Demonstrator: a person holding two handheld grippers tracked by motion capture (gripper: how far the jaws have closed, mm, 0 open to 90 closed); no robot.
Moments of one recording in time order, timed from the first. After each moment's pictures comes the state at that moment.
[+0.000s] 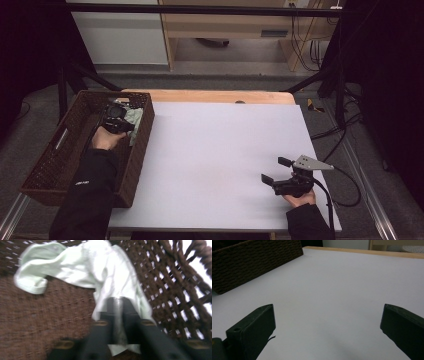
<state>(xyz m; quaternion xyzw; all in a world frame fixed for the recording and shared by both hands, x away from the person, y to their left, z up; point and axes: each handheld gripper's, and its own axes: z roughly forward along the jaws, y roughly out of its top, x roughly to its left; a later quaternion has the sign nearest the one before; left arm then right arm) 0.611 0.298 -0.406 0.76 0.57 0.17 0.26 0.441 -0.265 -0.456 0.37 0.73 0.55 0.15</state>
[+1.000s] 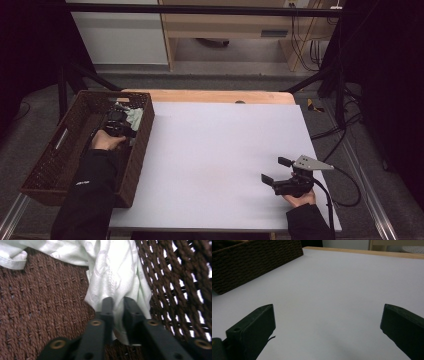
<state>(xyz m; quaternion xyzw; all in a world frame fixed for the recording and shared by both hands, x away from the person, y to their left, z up) 0.611 0.301 -0.418 0.77 0.58 0.10 0.23 0.441 -0.265 -0.456 0.37 0.73 0.55 0.15</state>
